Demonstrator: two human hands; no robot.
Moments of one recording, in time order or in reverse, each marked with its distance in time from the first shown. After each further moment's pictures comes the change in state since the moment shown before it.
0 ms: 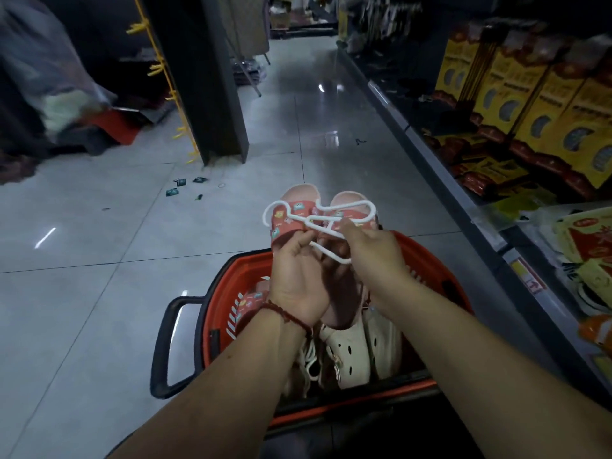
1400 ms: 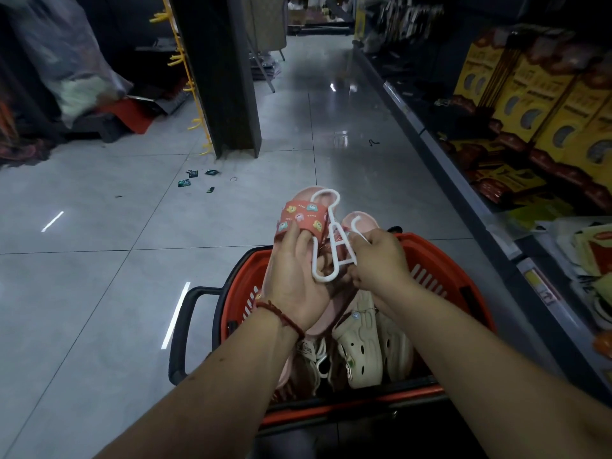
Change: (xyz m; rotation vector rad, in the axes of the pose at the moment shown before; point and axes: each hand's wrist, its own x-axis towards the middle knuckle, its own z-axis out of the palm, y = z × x) left_hand -0.024 0.027 -0.020 0.162 0.128 0.067; right_hand 0.009 0.017 0.028 -0.094 -0.030 0.019
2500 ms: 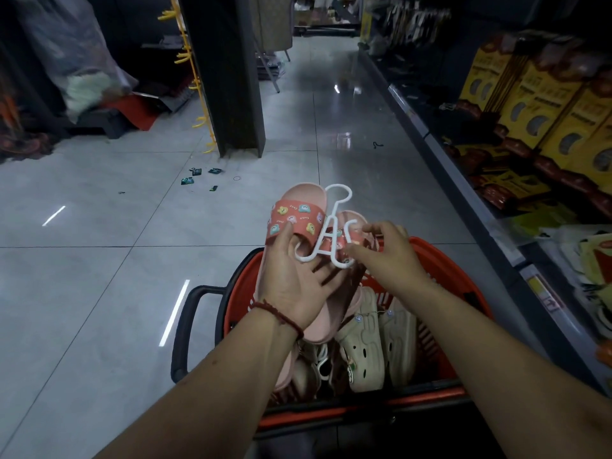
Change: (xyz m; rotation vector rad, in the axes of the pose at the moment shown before) left_hand -0.010 0.013 -0.004 -0.074 0.106 -0.045; right_hand 0.016 0.006 -0.021 -0.346 -0.059 -0.241
